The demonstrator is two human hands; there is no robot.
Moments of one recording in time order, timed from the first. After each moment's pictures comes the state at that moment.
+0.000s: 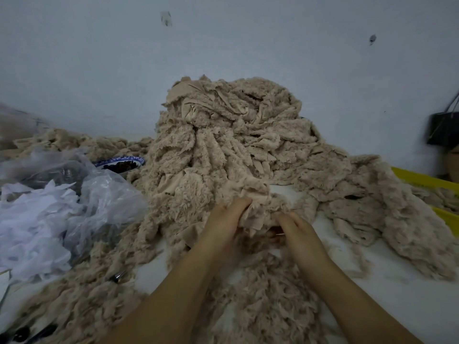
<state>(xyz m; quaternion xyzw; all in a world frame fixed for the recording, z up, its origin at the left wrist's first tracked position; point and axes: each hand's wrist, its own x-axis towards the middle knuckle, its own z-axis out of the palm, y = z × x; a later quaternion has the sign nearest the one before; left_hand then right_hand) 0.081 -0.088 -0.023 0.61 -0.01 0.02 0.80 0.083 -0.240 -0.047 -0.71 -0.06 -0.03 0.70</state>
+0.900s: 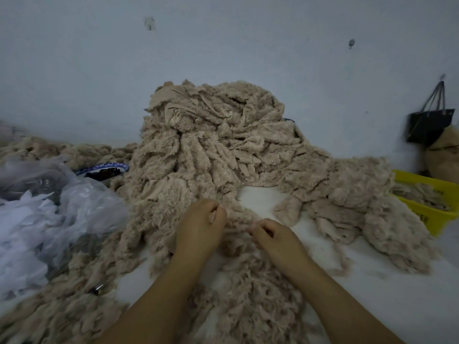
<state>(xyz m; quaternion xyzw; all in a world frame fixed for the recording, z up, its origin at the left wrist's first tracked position) 0.091 -0.075 -0.036 0.88 -0.04 0.28 0.37 0.091 -0.250 -0.052 -0.85 -0.08 -0.02 0.53</state>
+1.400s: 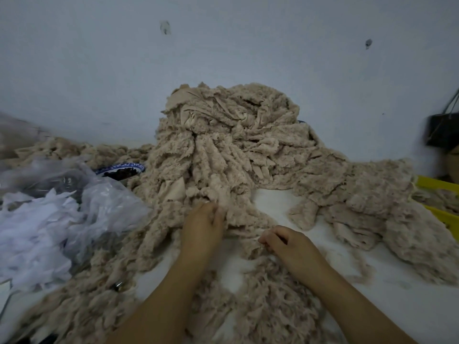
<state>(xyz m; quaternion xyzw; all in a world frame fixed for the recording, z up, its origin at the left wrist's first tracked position) 0.099 -0.050 -0.041 0.90 0.04 0.26 0.34 0.087 -0.248 -0.054 -0.87 -0.12 -0.02 0.48</state>
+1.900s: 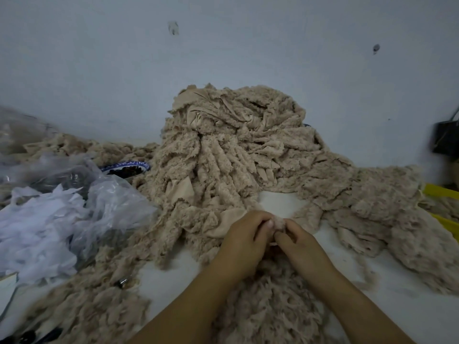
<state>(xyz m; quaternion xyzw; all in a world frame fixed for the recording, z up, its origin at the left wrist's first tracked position) 0.075 -0.101 -0.035 0.85 -0.22 0.24 0.42 0.086 -0.247 -0.048 -0.81 -0.13 -0.03 0.58</state>
